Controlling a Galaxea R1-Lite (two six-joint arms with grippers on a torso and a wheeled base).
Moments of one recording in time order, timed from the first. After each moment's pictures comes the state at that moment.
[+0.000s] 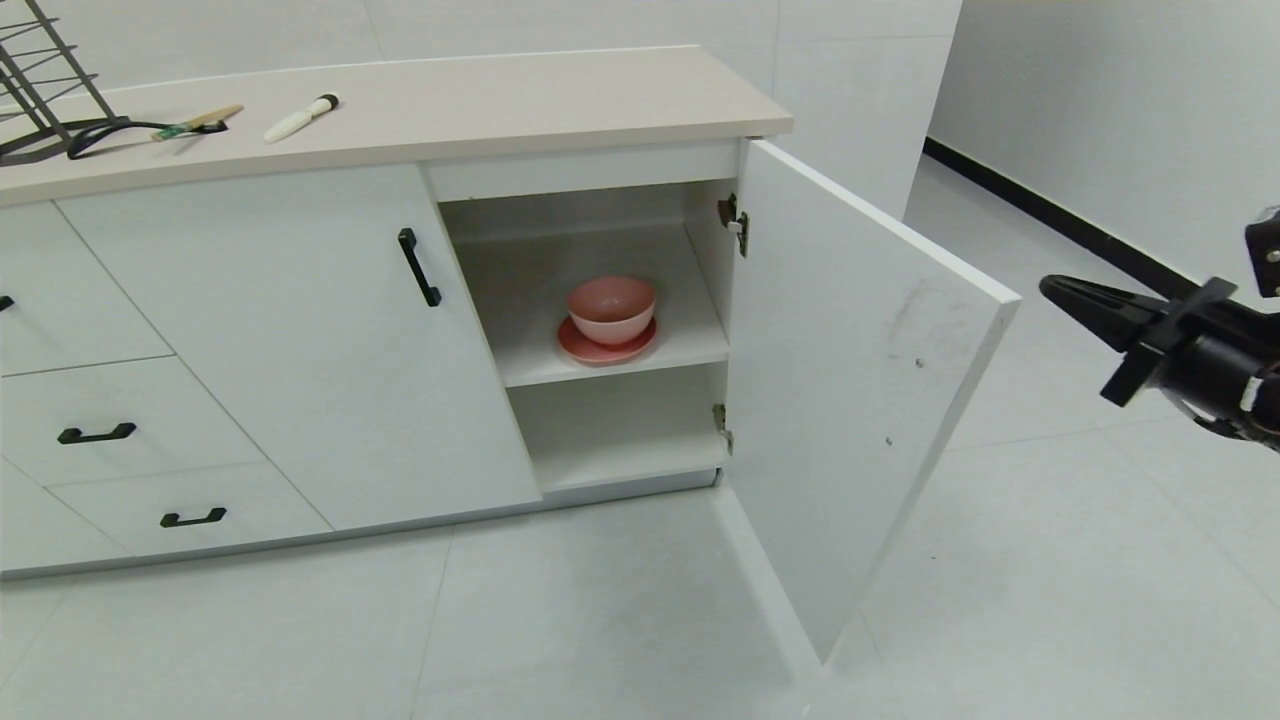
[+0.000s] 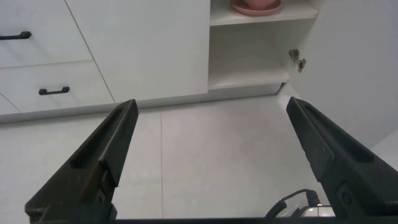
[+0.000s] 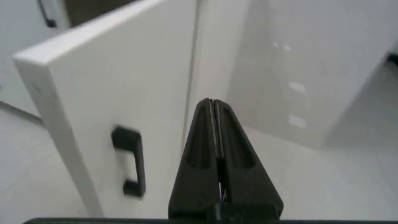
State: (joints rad) left arm 0.00 0.00 0.00 0.00 0.02 -0.02; right arm 0.02 1.61 -0.60 -1.28 0.56 -0.13
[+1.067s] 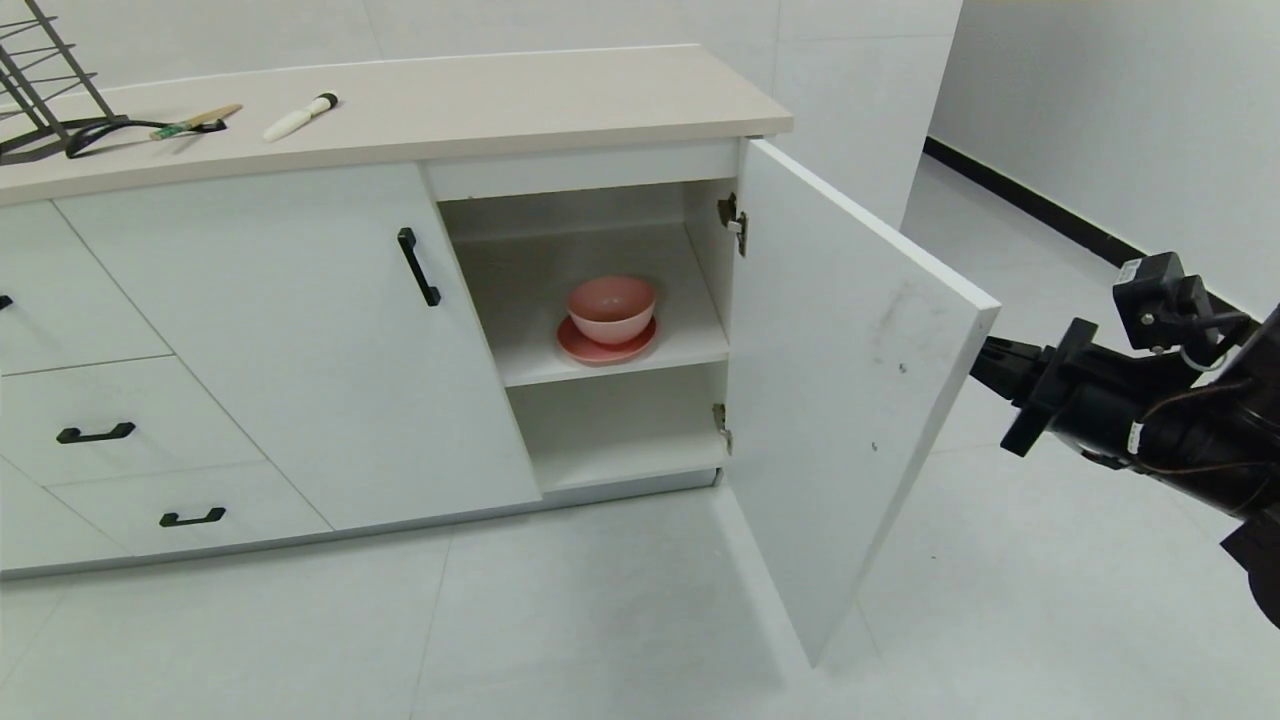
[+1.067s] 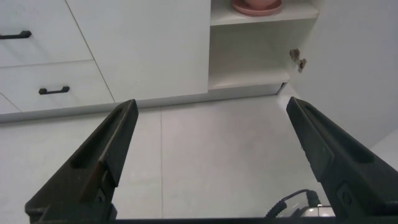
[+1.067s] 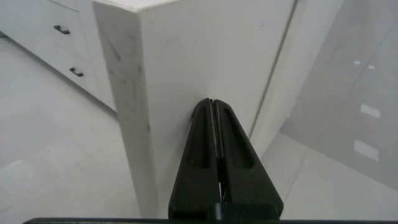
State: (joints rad) left arm 0.00 0.00 0.00 0.00 0.02 -0.01; right arm 0.20 1.73 -0.57 -1.39 0.63 -0.13
